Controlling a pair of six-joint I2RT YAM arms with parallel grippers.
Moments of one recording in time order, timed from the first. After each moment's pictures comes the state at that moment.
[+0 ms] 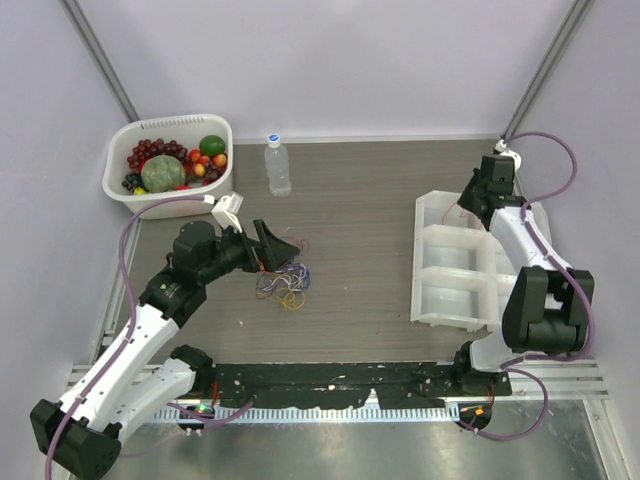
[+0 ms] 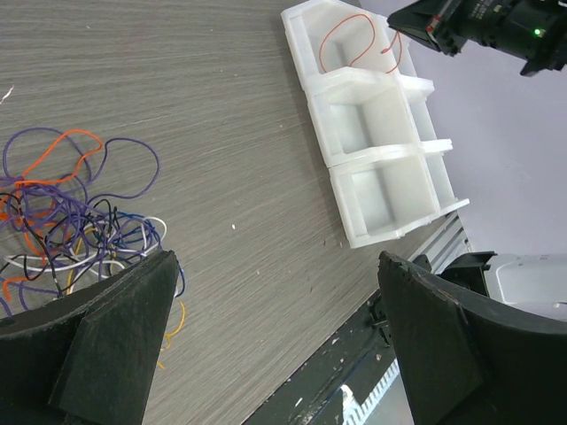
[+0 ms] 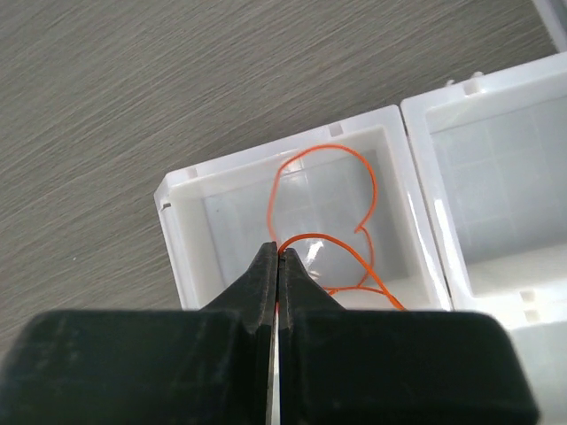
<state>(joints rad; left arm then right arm) -0.47 0.80 0.74 -0.24 0.32 -0.62 -0.09 1.46 1.06 -0.25 0.14 0.36</state>
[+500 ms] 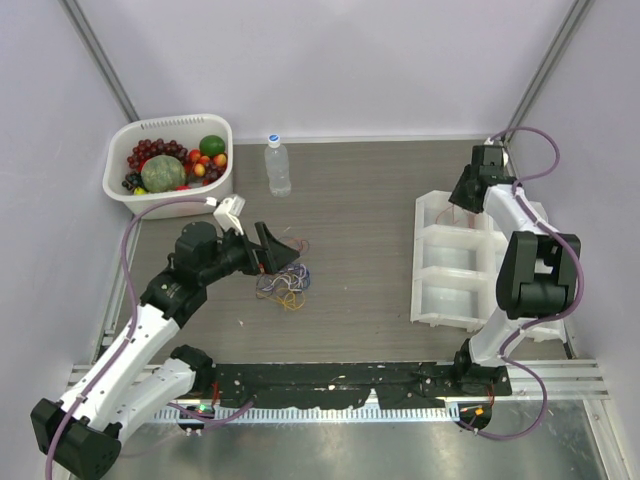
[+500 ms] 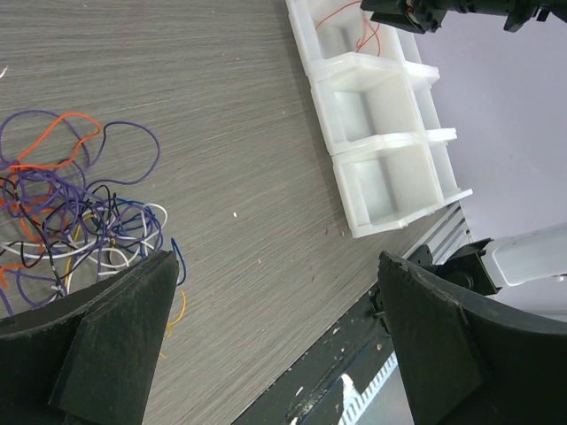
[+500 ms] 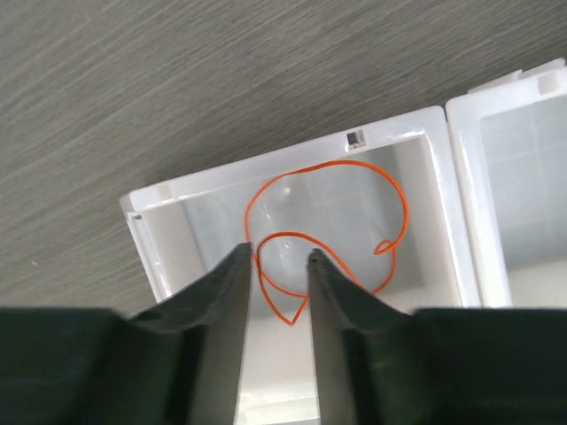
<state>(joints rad) -0.47 0.80 0.73 -0.26 0.33 -0.62 -0.09 1.72 1.26 -0.39 0.11 0.37</state>
